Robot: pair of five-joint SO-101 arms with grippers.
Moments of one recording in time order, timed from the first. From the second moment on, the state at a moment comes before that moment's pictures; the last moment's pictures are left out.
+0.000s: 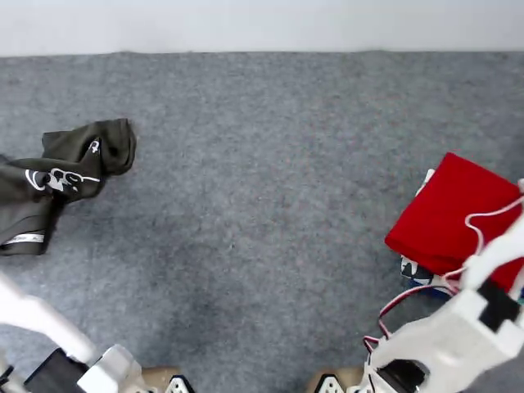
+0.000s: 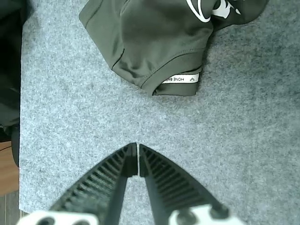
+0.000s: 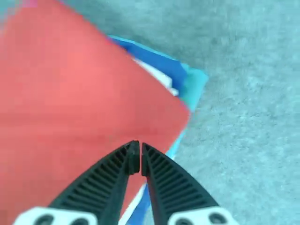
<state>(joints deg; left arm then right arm) -54.1 -15.6 -5.6 96.6 -40.2 40.4 15.4 -26.3 82.6 45.1</state>
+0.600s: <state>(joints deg) -54.1 -15.6 -5.6 96.6 -40.2 42.0 11.3 -9.6 100.5 45.1</state>
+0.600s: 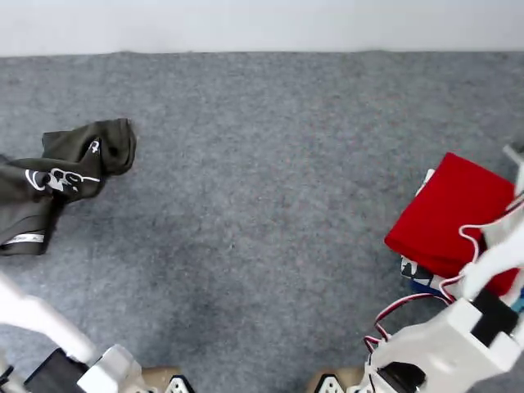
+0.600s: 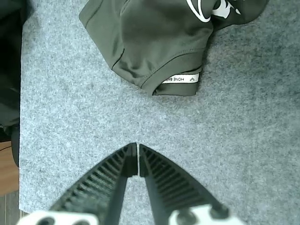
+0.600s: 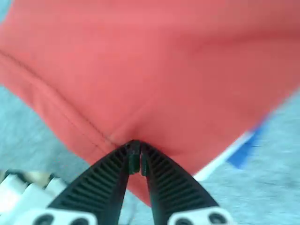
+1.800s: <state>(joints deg) -51.3 -1.9 -4.6 96.6 -40.2 17.8 -22.4 16.6 100.6 25.6</state>
